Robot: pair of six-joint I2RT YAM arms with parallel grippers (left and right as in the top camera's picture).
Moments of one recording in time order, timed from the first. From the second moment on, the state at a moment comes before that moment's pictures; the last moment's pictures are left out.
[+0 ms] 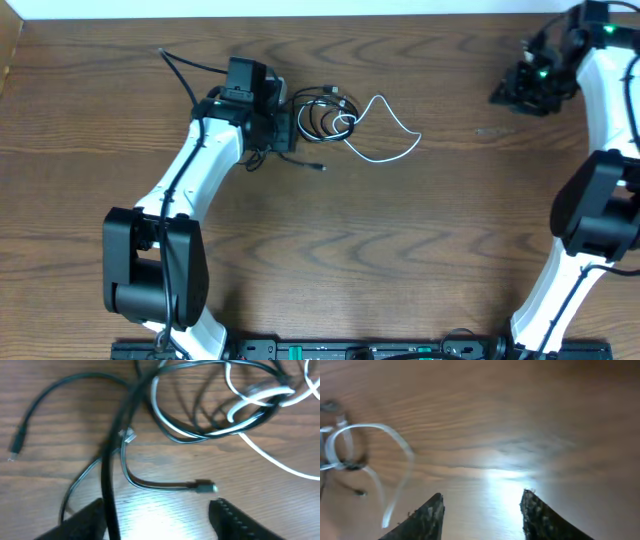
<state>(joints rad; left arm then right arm) -0.20 1.80 1.32 -0.67 0.20 -0.12 -0.18 2.19 2.00 -1.21 -0.41 0.05</state>
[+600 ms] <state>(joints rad) -0.34 1.85 1.32 -0.38 0.37 -0.17 0.07 2.19 2.00 -1.04 -0.58 0.14</state>
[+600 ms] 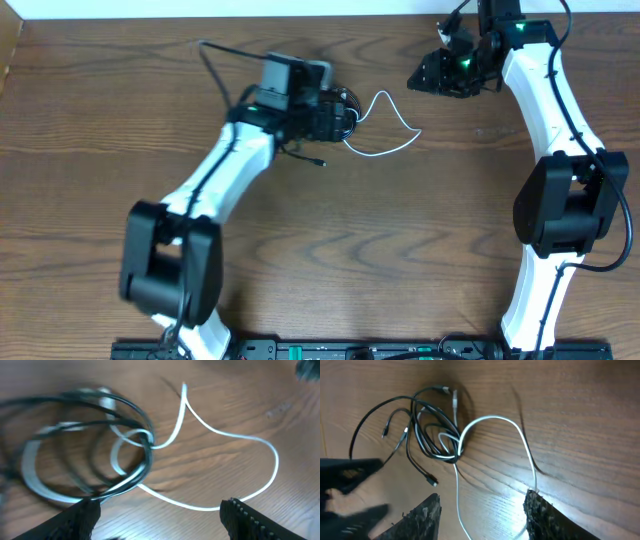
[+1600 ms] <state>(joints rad) -0.38 2.27 1.82 -0.66 0.22 0.20 -0.01 2.19 2.00 -1.16 -0.54 0.12</state>
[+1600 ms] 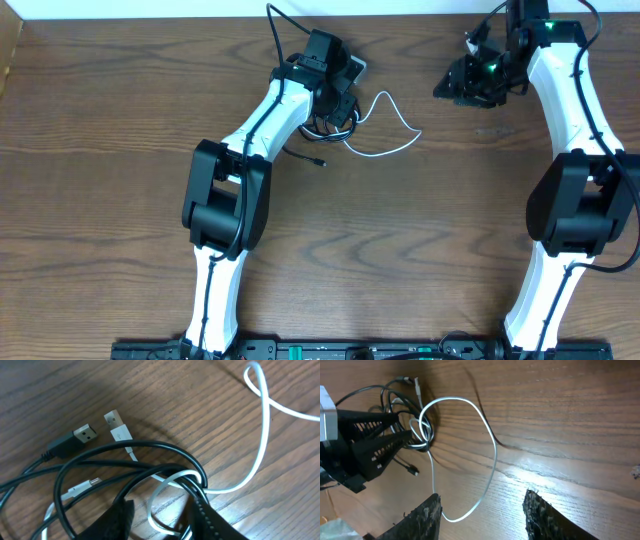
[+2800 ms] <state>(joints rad) -0.38 2.35 1.80 -0.55 0.14 0.20 -0.01 2.19 2.00 -1.17 -0.52 0.12</state>
